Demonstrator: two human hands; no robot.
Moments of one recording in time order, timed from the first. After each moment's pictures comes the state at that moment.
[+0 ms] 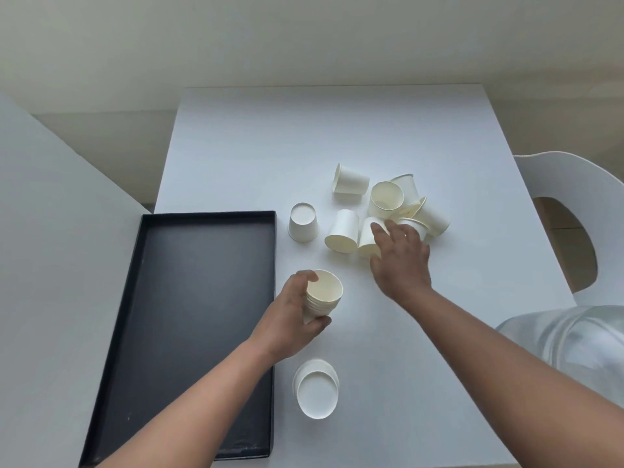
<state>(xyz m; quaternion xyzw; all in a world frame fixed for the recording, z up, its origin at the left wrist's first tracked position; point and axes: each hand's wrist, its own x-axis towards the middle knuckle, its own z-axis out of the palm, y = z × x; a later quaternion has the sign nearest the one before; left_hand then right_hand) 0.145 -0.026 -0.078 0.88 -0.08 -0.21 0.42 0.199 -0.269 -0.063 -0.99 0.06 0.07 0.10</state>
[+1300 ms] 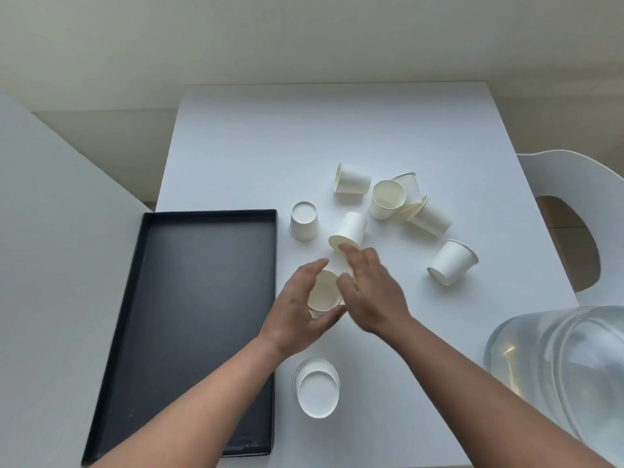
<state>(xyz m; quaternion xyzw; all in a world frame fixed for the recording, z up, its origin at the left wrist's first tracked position) 0.146 -0.041 -0.077 0.87 -0.13 -0.11 0.47 0.158 -0.215 -0.039 -0.94 0.05 0.12 0.32</state>
